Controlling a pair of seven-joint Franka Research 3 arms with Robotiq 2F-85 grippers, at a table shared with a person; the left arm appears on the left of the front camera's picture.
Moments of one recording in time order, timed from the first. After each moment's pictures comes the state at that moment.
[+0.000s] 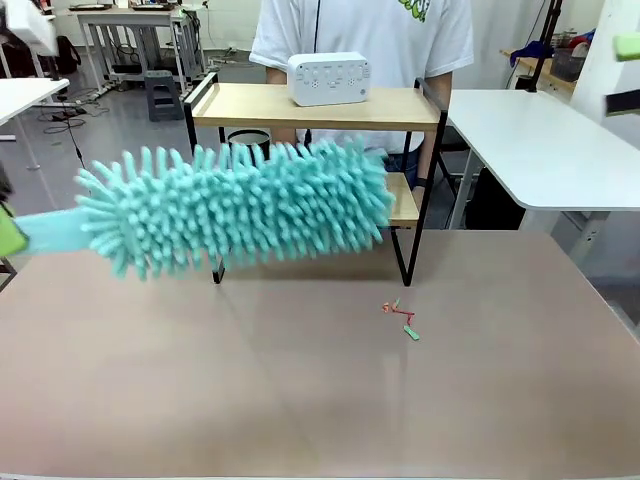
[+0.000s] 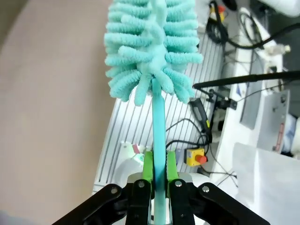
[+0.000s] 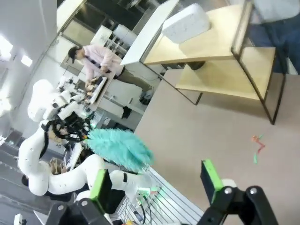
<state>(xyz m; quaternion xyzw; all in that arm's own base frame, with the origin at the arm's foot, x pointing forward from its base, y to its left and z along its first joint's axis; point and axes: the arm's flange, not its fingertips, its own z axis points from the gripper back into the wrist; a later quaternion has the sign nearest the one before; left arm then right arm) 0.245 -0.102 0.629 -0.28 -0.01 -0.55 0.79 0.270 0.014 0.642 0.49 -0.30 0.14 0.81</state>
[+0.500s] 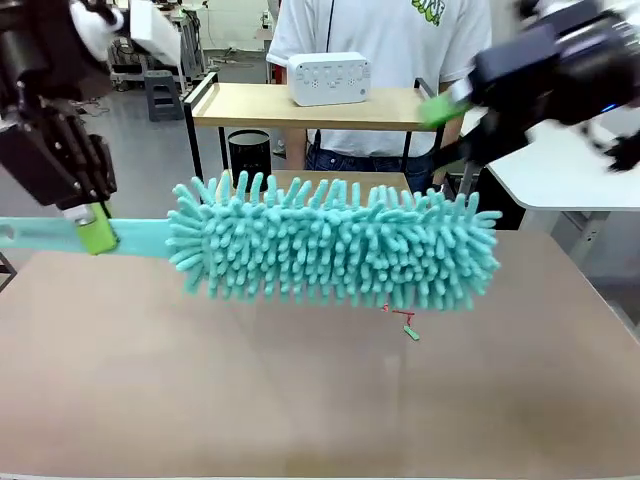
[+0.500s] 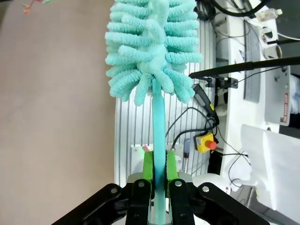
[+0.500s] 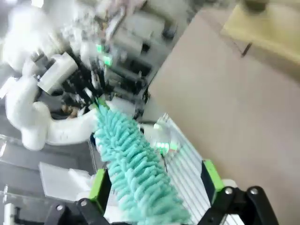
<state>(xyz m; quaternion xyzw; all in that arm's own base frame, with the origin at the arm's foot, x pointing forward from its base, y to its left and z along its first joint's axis) 0.268 -0.183 0.639 -0.26 0.02 -0.65 0.72 0.300 0.181 0.593 0.50 -0.12 0.27 0.81</state>
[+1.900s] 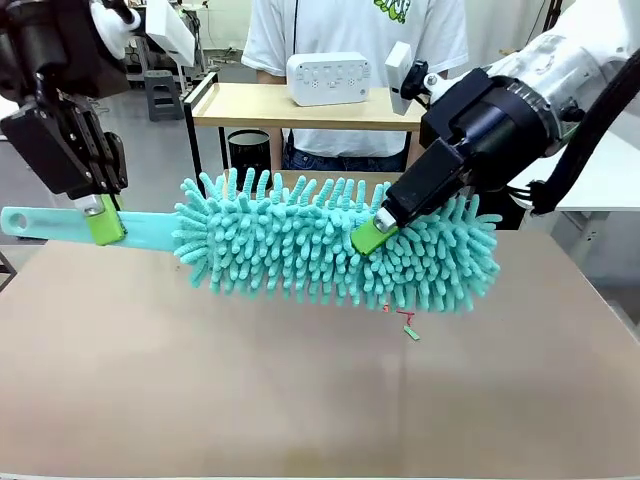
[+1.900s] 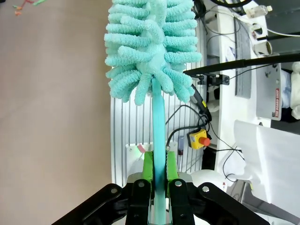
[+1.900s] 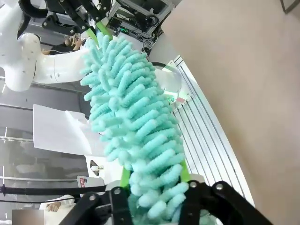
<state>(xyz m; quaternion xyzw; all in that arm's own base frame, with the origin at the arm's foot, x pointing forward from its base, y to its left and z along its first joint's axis) 0.286 -0.185 0.633 -0.28 0.05 -0.65 0.71 0.278 0.237 0.561 0.47 -0.01 0.39 0.79</state>
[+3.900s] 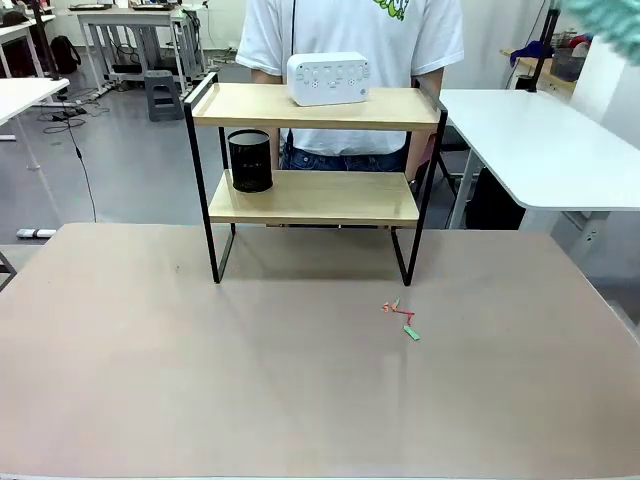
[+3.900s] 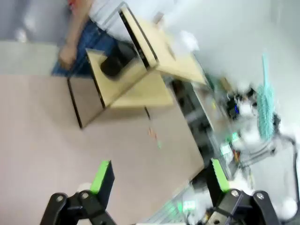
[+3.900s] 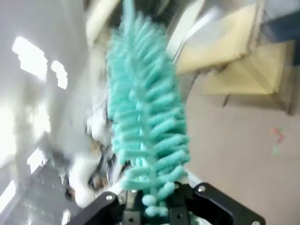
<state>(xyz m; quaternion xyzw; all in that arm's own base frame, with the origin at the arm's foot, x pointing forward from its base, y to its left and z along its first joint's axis) 0.290 0.100 0.583 -0.46 -0.38 -0.04 0.80 0.244 -0.104 0.652 0.59 -0.30 0.04 0.75</state>
